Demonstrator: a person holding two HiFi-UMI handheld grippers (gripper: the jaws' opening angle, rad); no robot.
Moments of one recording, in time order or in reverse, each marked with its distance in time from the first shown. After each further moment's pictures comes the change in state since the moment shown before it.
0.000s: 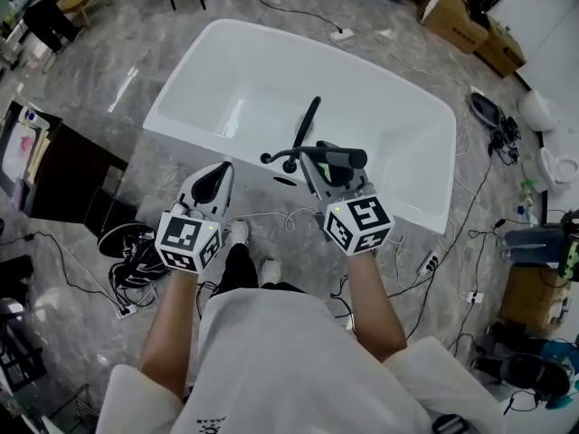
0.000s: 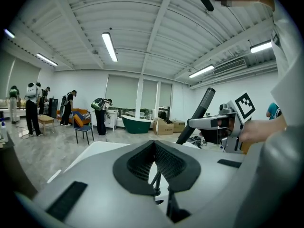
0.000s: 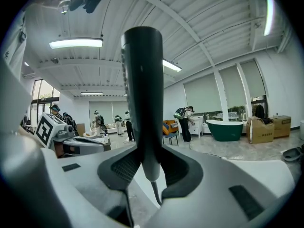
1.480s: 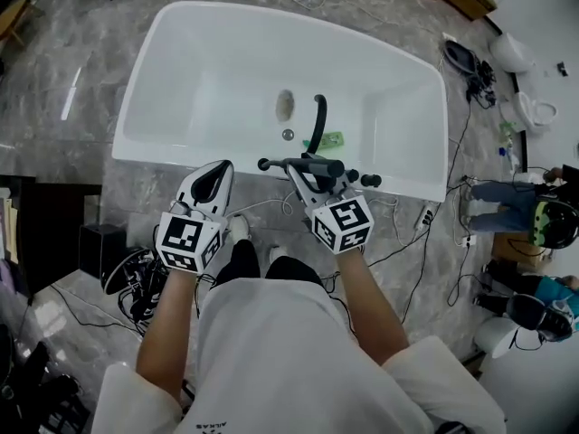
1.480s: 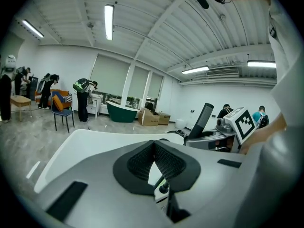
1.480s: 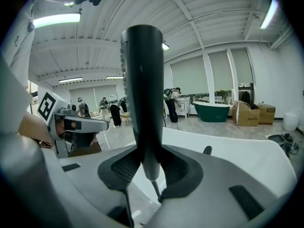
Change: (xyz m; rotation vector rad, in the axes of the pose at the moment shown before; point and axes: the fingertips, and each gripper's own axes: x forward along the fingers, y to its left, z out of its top) left arm 0.107 0.113 -0.044 -0.064 0.122 -0.247; right arm 0.131 -0.020 -0.105 0.083 0.217 -0.166
